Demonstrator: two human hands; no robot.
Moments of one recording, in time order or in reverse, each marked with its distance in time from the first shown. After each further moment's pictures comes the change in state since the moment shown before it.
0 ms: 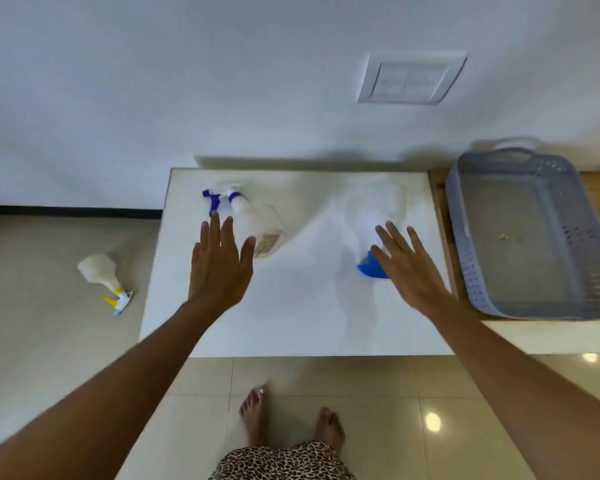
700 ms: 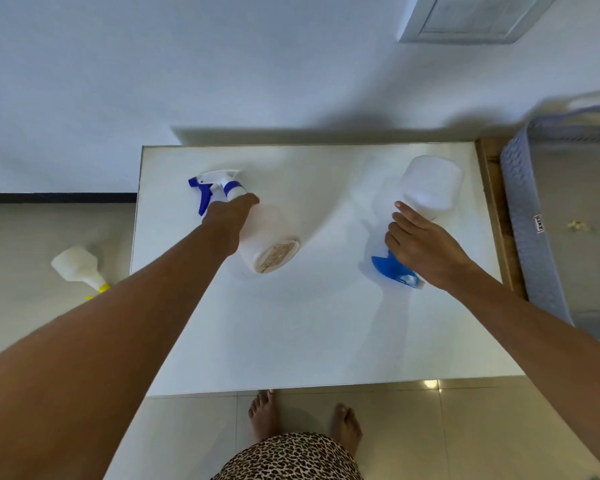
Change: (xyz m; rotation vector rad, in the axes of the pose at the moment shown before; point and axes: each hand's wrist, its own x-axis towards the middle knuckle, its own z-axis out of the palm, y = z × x) left_hand 0.143 -0.020 0.046 -0.818 -0.193 -0.743; right_hand 0.078 0.005 0.039 -0.465 0.090 -0.346
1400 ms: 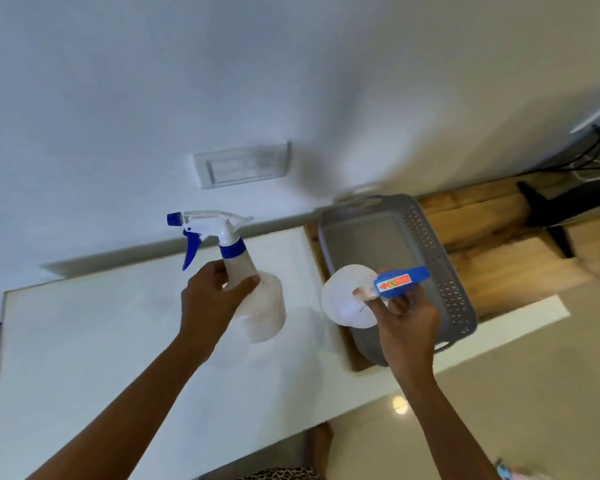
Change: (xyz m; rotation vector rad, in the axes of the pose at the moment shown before) left_hand -0.189 0.068 0.142 0.247 -0.201 0.561; right_hand -0.174 0.101 -0.080 1.734 0.683 1.737
